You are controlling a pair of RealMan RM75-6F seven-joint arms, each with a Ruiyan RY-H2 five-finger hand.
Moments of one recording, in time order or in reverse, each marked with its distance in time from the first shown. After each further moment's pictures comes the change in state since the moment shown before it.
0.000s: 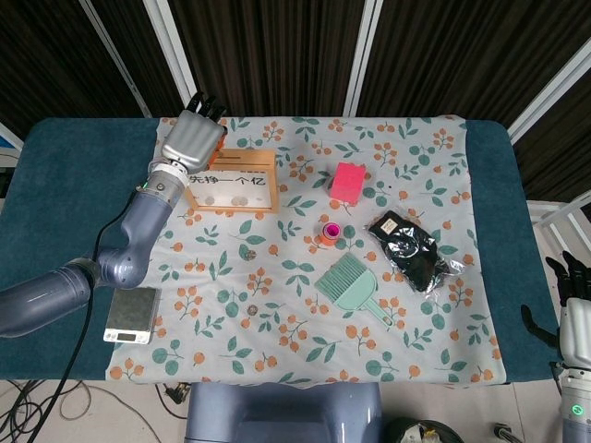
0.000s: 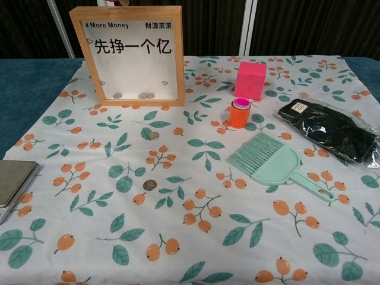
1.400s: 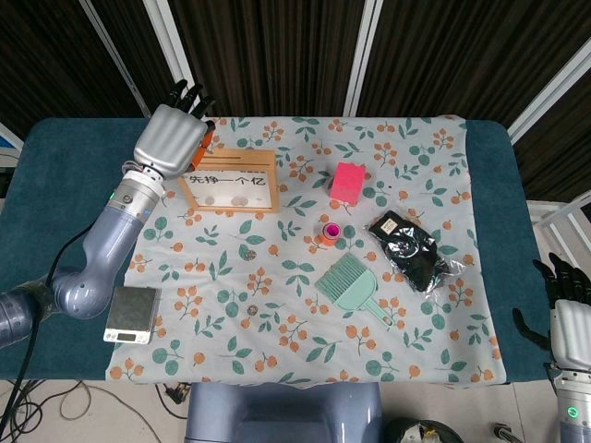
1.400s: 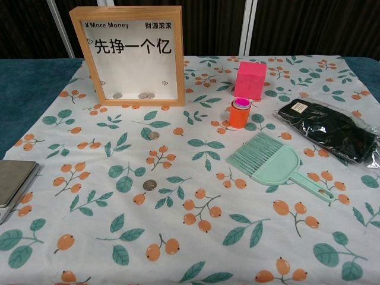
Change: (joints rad) left arm 0.142 0.223 -0.167 -0.358 0.015 0.081 0.115; right arm 0.006 0.001 -0.028 0.016 -0.050 -0.005 0.008
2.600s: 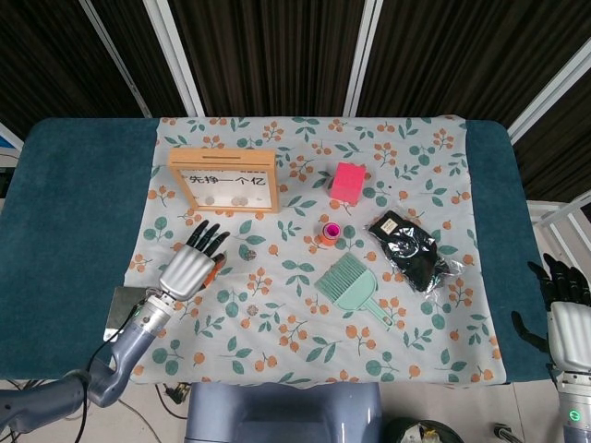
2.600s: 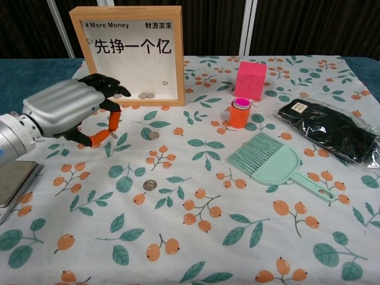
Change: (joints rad) left arm 0.471 -0.603 0.330 0.462 0.887 0.375 -0.514; right arm 0.001 0.020 -0.026 0.019 -0.056 0.007 -0.019
